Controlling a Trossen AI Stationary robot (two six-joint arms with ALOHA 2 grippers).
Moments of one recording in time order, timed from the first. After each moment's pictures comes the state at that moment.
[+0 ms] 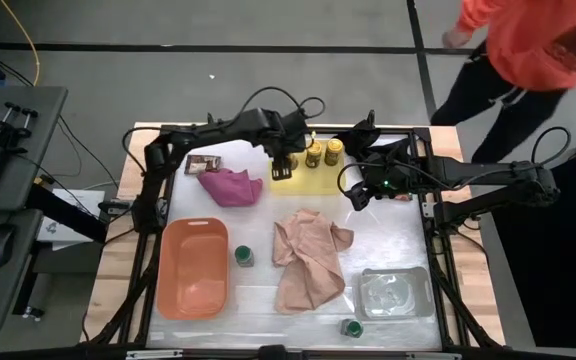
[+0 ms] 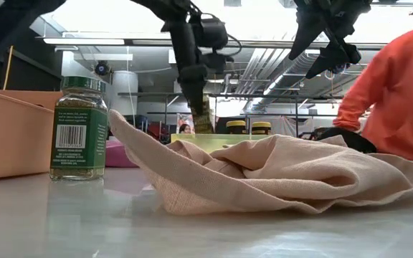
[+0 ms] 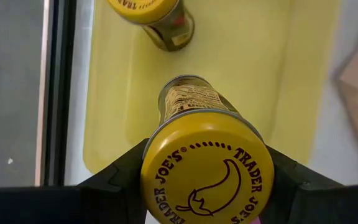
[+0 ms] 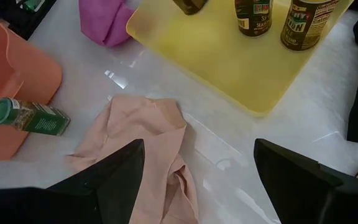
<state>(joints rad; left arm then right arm) 0.39 2.07 1.88 -1.08 -0.12 0.30 -0.05 1.11 0.99 -0.78 0.20 0.84</state>
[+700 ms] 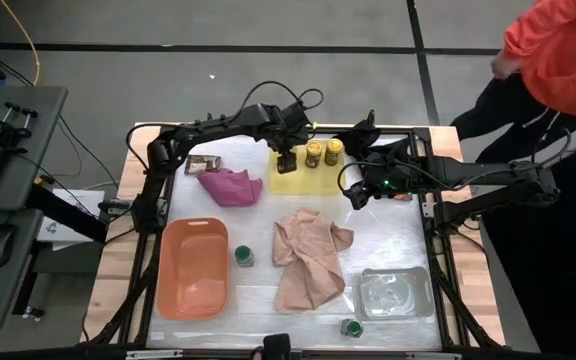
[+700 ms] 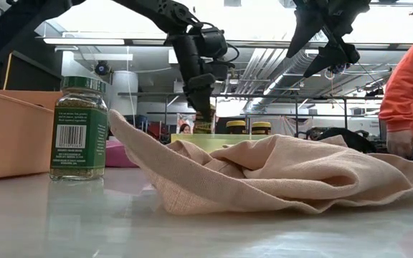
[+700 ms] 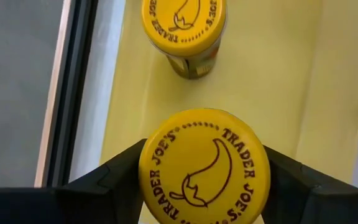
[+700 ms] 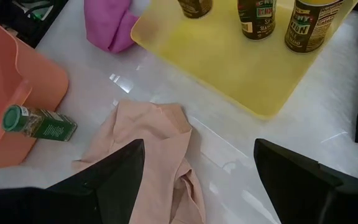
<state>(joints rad) 0.44 2.10 1.88 -0.96 -0.06 0.31 -0.05 1.11 0.99 -0.76 0.20 0.86</state>
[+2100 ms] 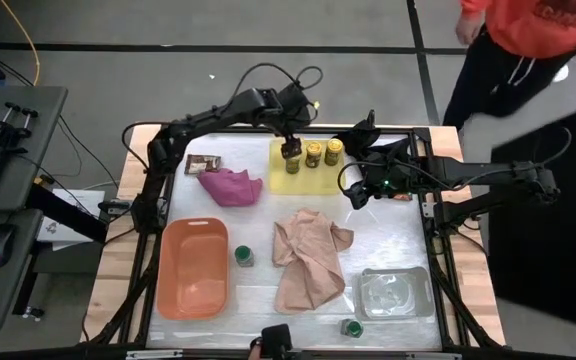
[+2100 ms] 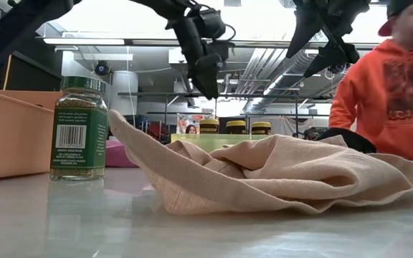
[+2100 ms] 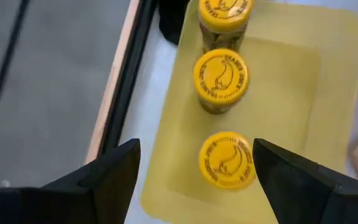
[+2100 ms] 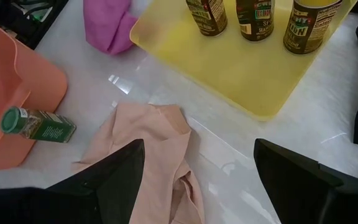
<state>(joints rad) 0.47 2.11 2.09 -1.05 -0.06 0.27 -0.06 1.11 0.99 -0.76 0.21 0.86</state>
